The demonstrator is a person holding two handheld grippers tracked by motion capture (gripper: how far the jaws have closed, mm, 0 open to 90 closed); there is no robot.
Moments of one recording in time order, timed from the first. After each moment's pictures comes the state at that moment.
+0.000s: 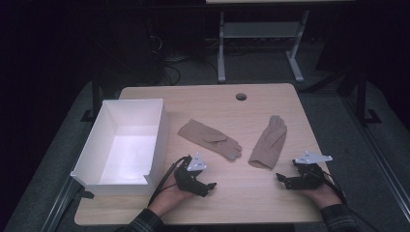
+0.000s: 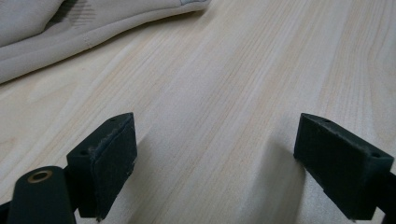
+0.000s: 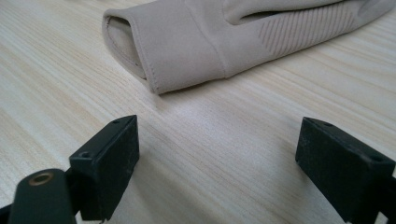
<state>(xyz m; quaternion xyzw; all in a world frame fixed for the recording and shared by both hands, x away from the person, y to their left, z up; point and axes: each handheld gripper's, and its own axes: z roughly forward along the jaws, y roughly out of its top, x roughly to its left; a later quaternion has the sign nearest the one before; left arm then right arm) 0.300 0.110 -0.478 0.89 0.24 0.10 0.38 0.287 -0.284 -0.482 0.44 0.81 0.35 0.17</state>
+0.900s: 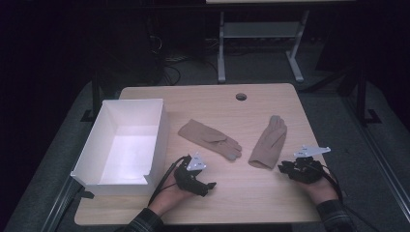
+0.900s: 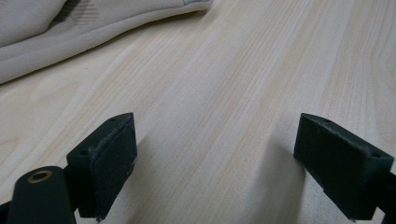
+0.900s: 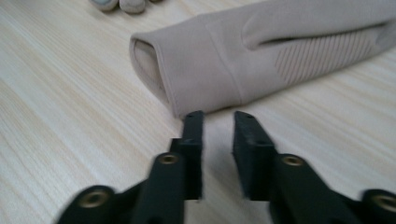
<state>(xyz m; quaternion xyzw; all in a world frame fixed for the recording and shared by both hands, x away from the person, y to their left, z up) 0.301 0.110 -0.478 0.89 0.24 0.10 0.38 0.298 -0.278 -0.460 0.42 0.82 0.35 0.13</state>
